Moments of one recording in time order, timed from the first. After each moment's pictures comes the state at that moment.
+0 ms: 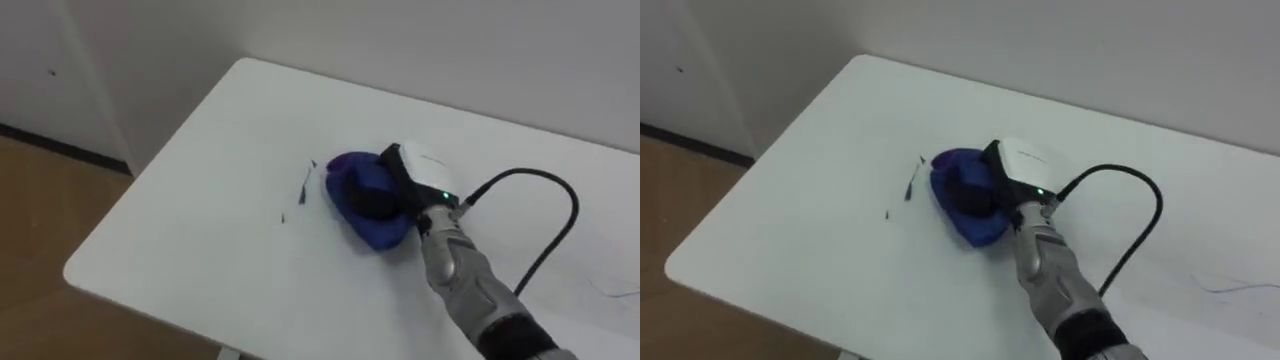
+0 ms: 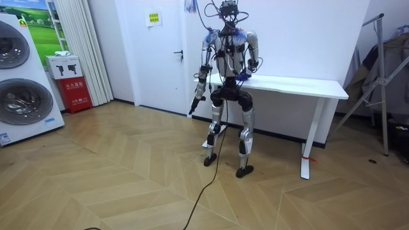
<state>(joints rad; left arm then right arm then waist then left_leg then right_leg) 0.31 0.20 0.06 0.90 0.33 0.12 0.23 -0.29 -0.19 0.24 0.80 -0.71 -0.03 -0.35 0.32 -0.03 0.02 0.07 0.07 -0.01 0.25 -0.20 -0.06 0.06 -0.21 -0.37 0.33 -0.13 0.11</state>
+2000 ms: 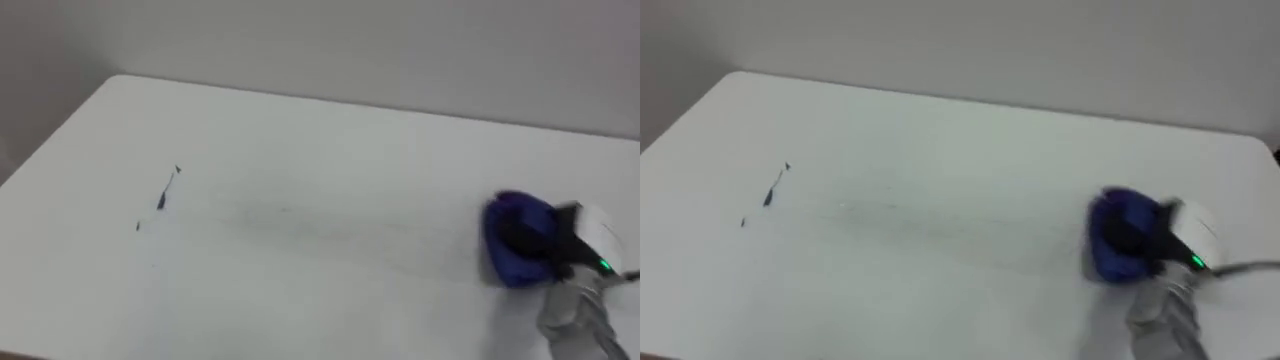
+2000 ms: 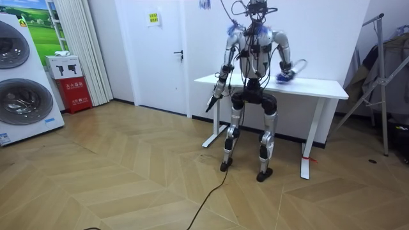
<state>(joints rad) 0.24 0.21 0.18 0.95 0.29 0.09 0.21 -0.27 -0.28 0.24 0.57 -0.68 0.07 -0.36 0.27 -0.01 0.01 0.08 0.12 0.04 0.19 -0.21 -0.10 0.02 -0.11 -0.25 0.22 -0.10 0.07</state>
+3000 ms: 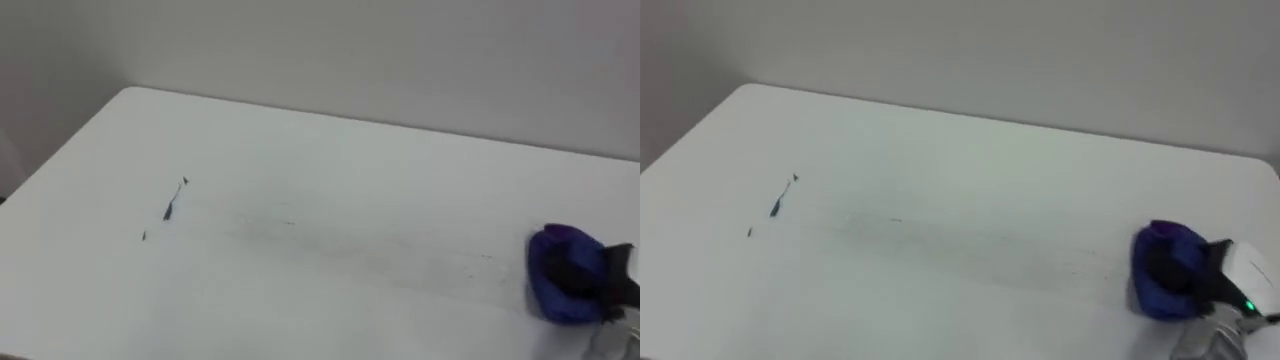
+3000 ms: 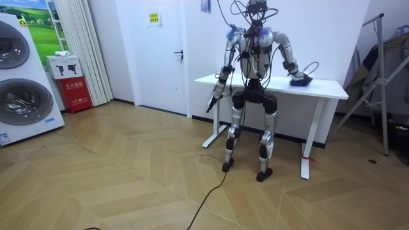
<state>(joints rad) 0.33 0.22 0.18 0.91 0.29 0.06 0.21 -0.08 -0.36 0.06 0.69 -0.58 0.07 -0.38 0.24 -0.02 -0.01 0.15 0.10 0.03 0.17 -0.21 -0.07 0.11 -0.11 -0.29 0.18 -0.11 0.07</state>
